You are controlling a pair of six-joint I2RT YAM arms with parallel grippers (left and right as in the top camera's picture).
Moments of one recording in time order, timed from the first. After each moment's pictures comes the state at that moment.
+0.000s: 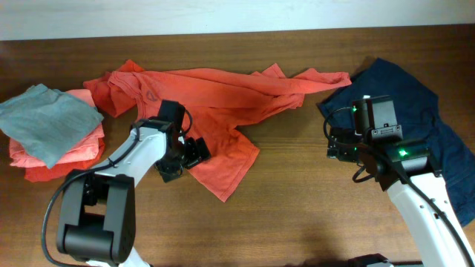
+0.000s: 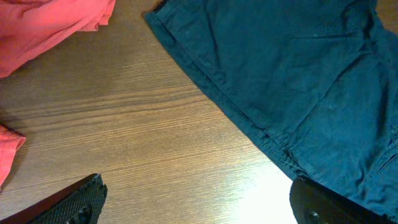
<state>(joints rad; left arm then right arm) -0.21 1.82 1.08 -0.74 0.23 -0.63 0.14 1.21 1.13 -1.01 0.24 0.28</state>
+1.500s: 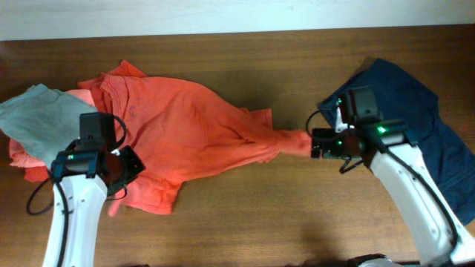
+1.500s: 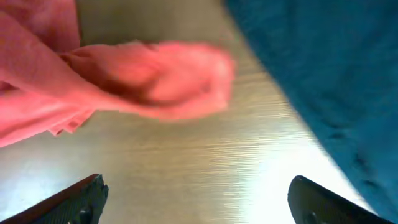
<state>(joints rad) 0.10 1.29 1.04 -1.06 -0.03 -0.50 0.14 1.41 1.13 -0.97 0.01 0.22</state>
